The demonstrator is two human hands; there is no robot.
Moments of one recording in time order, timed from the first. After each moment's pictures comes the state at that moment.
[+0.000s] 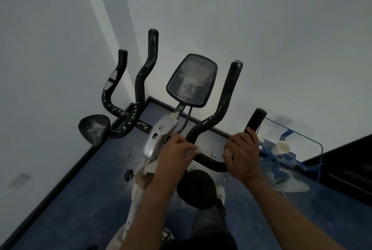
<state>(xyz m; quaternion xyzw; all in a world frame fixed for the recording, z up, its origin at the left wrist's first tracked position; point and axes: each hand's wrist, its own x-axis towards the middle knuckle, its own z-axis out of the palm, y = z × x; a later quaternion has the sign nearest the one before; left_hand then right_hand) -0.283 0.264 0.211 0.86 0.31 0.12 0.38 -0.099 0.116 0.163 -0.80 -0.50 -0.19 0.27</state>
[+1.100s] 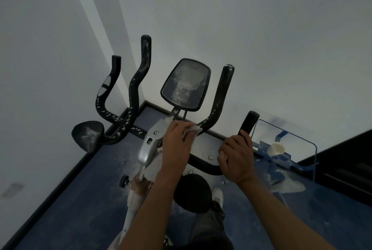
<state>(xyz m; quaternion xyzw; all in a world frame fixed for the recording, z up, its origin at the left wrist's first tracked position) -0.238 0.267 0.226 0.77 0.33 0.30 0.45 -0.099 0.115 0.162 -0.80 -0.50 -0.19 0.27</state>
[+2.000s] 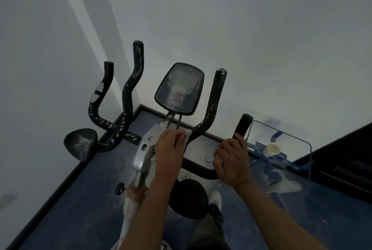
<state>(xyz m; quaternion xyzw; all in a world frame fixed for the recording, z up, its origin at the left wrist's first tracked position) -0.239 0.274 0.200 0.79 0.35 0.30 0.40 -0.099 0.115 0.160 -0.80 -0.50 -0.19 0.28</state>
